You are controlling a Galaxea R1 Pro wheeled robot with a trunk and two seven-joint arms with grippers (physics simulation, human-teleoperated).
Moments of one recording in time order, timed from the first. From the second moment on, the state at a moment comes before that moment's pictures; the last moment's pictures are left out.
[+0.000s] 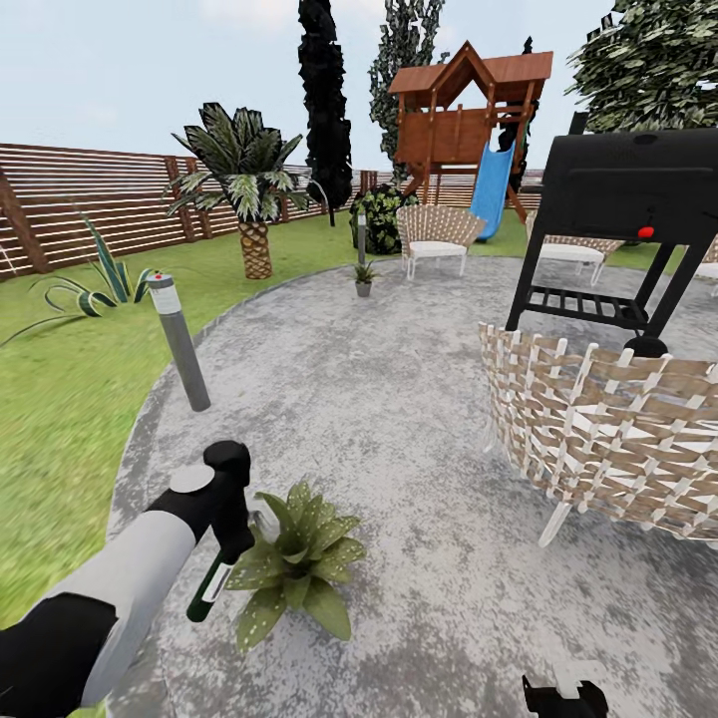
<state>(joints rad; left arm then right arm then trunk) -0.96 0.03 -0.24 -0.61 -1.41 0.81 -1.56 -0.46 -0.14 -0.87 -0.04 0.93 -0.40 -0.08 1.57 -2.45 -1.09</state>
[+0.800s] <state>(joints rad) -0.95 0.03 -0.24 -0.60 -1.41 0.81 -1.56 -0.46 -0.14 -0.87 -0.04 0.92 -0.40 -0.08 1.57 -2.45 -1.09</state>
